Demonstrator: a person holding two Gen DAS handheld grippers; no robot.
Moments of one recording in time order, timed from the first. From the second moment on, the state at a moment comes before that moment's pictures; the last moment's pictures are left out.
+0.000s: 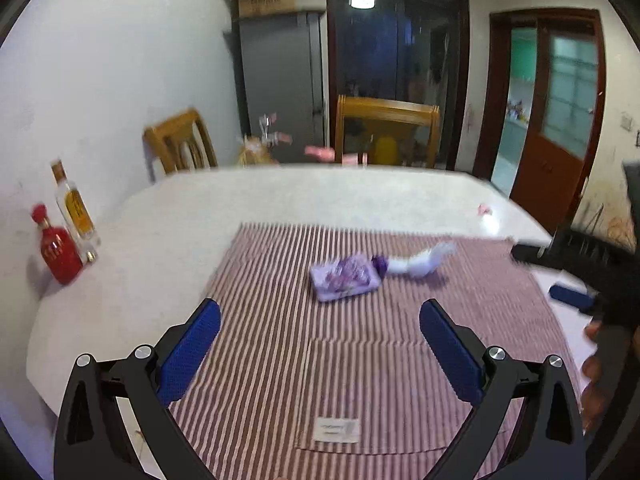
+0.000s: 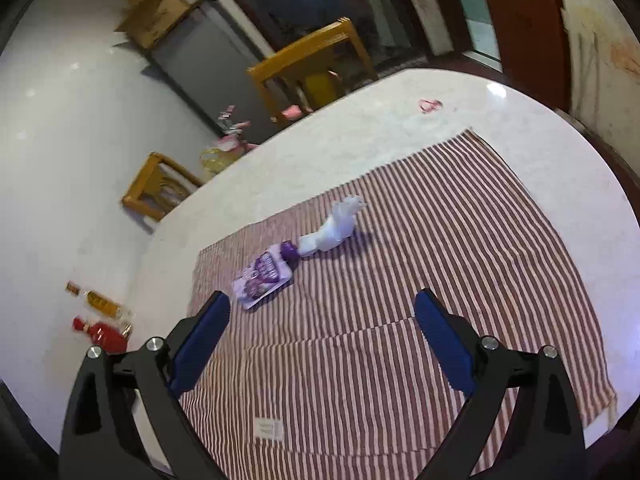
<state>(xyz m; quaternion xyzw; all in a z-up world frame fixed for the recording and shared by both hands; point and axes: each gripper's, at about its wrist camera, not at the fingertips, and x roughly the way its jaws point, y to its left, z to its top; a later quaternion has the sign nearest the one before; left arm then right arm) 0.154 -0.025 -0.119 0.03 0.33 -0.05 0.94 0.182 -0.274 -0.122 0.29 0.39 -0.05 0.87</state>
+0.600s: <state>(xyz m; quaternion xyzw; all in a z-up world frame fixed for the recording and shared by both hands) 0.223 0.015 -0.188 -0.01 0.42 -0.02 0.91 0.368 -0.266 -0.235 0.39 0.50 -0.11 0.77</state>
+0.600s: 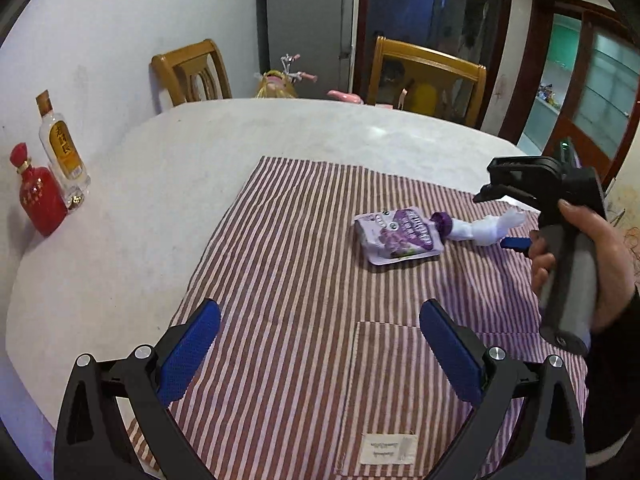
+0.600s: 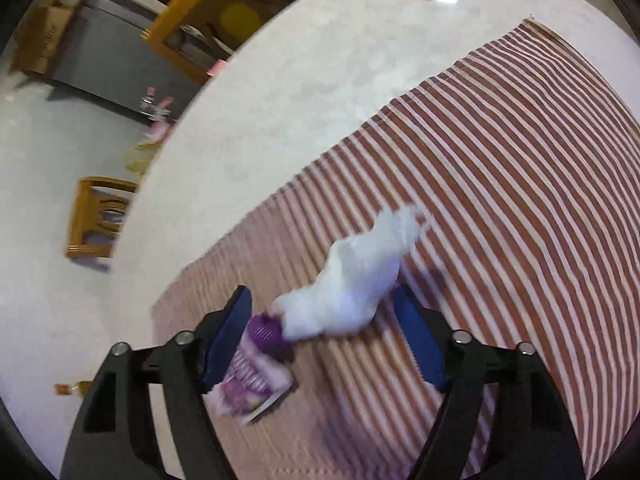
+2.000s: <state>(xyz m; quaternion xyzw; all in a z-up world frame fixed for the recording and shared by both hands) 0.376 -0.078 -0.265 0.22 0.44 -0.34 0.80 0.291 -0.308 -0.194 0.37 0.47 -0.03 0.80</state>
